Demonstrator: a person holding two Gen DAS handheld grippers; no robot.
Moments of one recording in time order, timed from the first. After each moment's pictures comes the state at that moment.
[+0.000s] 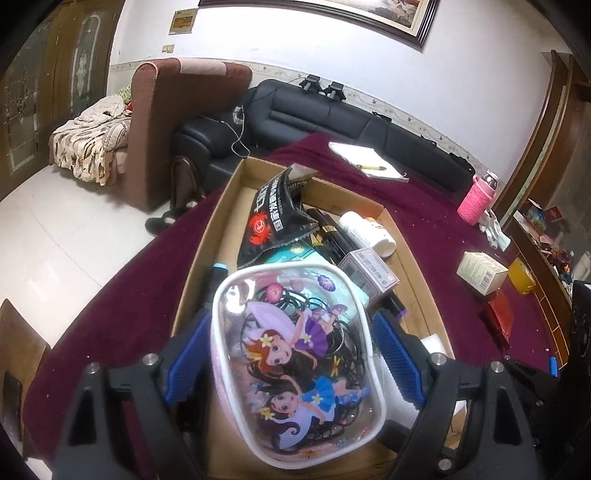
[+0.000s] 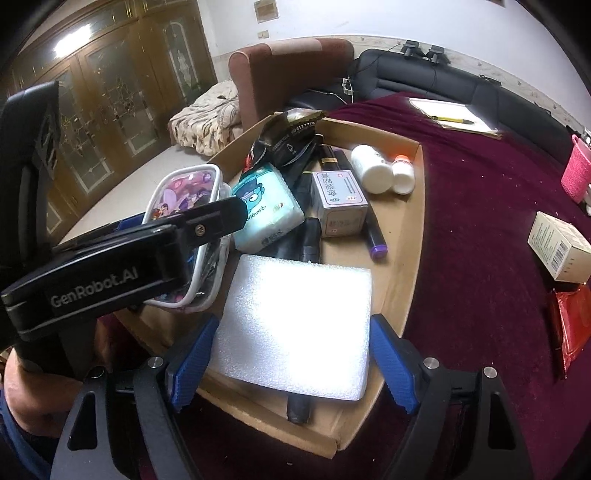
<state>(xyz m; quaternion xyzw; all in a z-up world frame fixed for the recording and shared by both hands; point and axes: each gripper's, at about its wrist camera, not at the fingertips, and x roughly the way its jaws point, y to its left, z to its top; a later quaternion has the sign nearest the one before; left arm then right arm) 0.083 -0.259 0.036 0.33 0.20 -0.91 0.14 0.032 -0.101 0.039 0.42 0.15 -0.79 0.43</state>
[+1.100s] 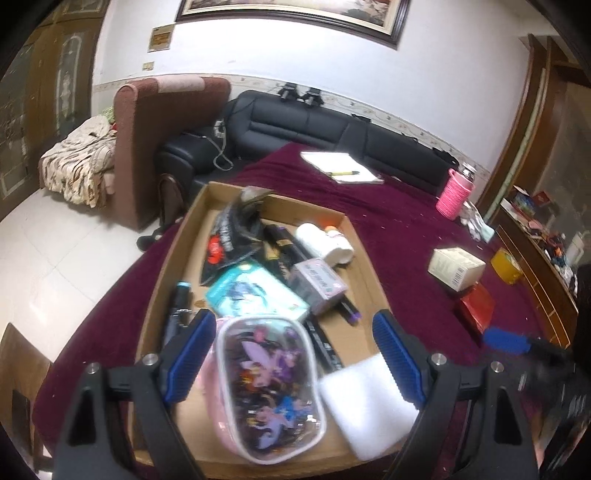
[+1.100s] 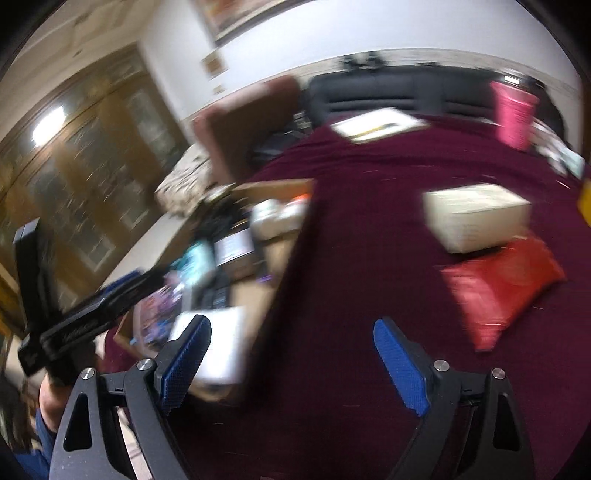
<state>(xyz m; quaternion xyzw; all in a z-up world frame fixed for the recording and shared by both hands) 0.081 -0.219 0.069 0.32 0.16 -0.93 0.11 -0.036 0.034 0.082 0.41 0.00 -0.82 0.39</state>
